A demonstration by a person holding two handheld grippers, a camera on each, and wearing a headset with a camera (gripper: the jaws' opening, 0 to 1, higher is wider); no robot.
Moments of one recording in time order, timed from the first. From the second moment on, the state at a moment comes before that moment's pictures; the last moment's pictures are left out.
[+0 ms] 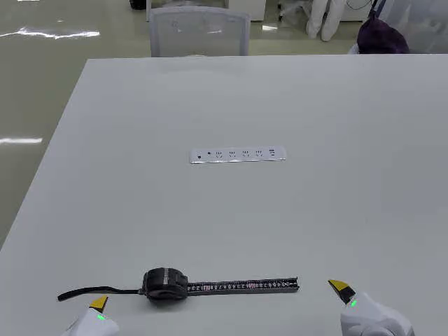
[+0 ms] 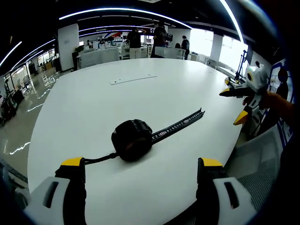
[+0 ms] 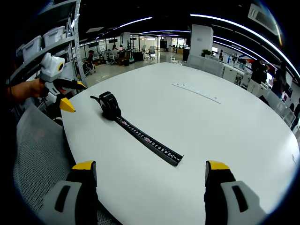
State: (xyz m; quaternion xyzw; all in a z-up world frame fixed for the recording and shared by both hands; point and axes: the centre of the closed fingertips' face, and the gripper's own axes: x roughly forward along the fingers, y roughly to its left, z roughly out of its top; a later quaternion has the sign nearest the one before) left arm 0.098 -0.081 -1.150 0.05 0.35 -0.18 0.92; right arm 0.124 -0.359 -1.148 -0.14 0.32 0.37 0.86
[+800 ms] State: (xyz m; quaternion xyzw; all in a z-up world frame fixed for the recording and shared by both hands) left arm 0.096 -0.091 -1.143 0.02 0.33 -0.13 0.94; right arm 0.118 -0.359 -1.145 -0.14 0.32 0.37 0.86
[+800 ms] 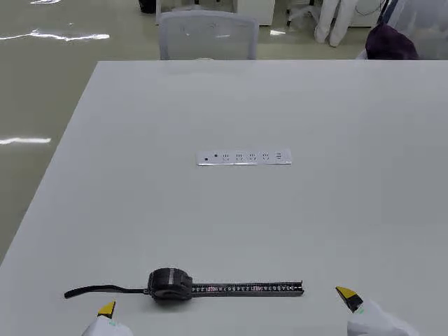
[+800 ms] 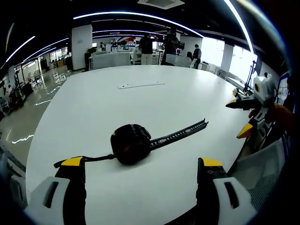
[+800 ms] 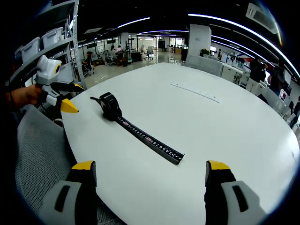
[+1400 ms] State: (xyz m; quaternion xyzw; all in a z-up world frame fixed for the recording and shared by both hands) left arm 0.107 -0.095 -1.147 0.00 0.31 -0.08 0.95; right arm 0.122 -0.359 -1.143 -0.14 0.32 0.38 0.86
